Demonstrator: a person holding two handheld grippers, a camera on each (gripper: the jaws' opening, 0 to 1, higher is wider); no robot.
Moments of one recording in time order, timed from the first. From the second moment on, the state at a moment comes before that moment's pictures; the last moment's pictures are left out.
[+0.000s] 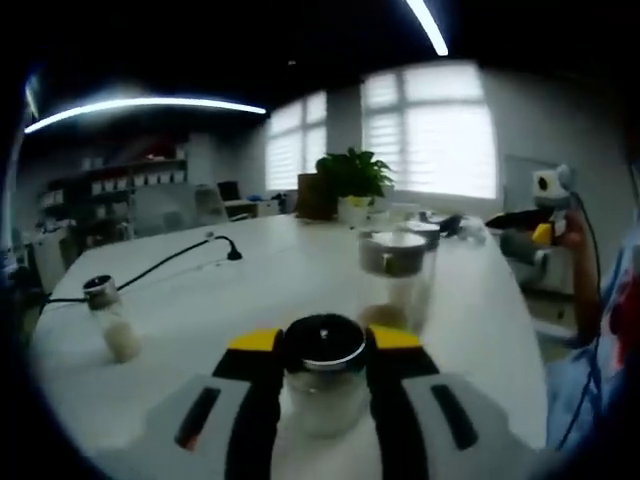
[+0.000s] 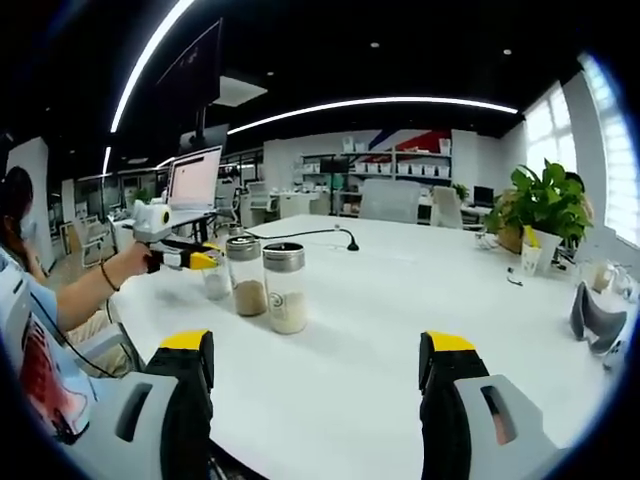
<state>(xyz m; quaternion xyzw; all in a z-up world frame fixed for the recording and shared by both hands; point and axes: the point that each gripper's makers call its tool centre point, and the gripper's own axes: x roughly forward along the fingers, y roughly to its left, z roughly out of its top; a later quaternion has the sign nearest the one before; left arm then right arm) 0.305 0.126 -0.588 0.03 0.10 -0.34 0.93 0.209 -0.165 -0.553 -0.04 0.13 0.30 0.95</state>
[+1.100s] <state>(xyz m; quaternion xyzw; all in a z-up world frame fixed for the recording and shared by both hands) 0.306 0.137 -0.591 0.01 0.09 -0.05 0.99 0.208 -0.161 -0.559 -0.07 0.14 0.30 0.94</state>
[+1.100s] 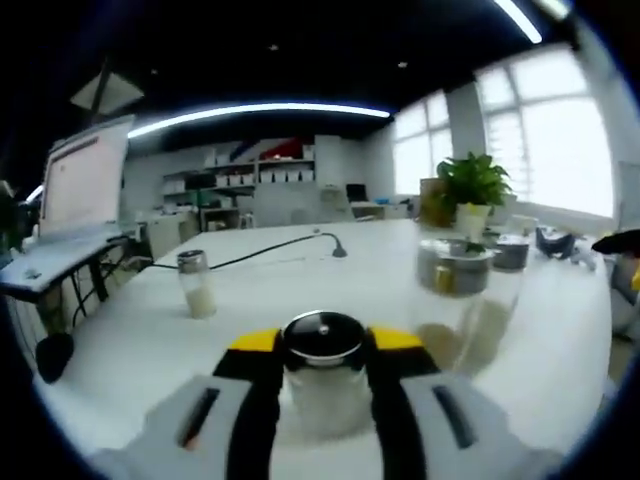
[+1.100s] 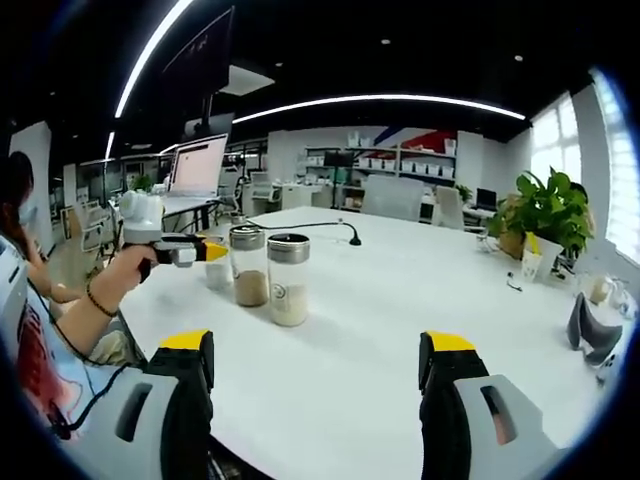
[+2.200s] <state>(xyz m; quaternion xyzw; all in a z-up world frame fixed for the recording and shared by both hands) 0.306 0.138 -0.591 0.00 0.08 0.00 1.00 0.208 -0.163 -0.566 -0.07 0.15 0.30 0.94</state>
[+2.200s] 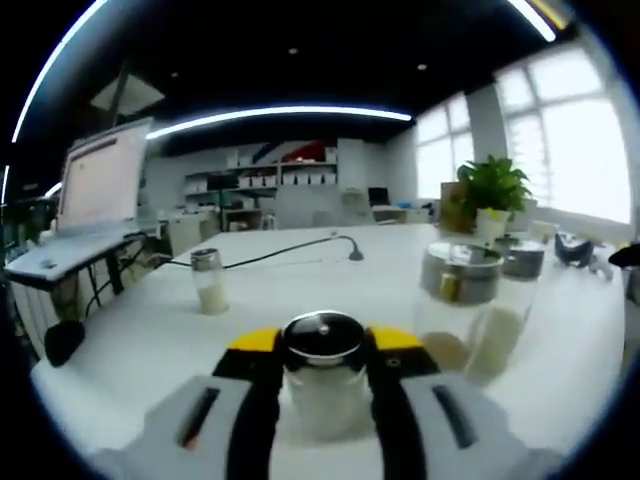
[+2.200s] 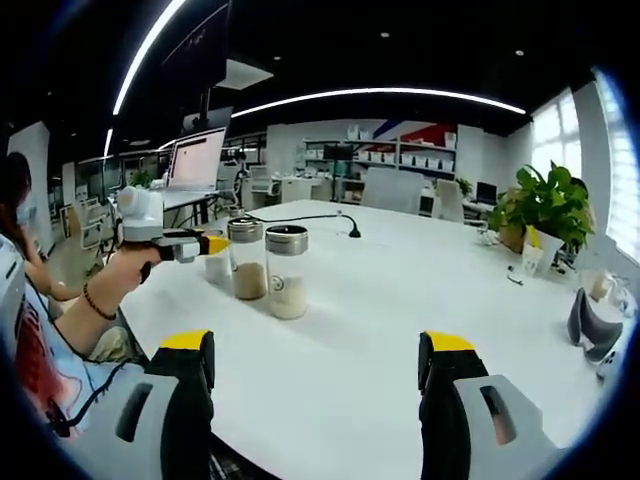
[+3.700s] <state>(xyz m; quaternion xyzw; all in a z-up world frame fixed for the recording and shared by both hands) 0.298 0.117 -0.572 0.06 0.03 -0.54 0.84 0.213 -0.170 -0.563 -0.07 0.15 0.29 0.94</state>
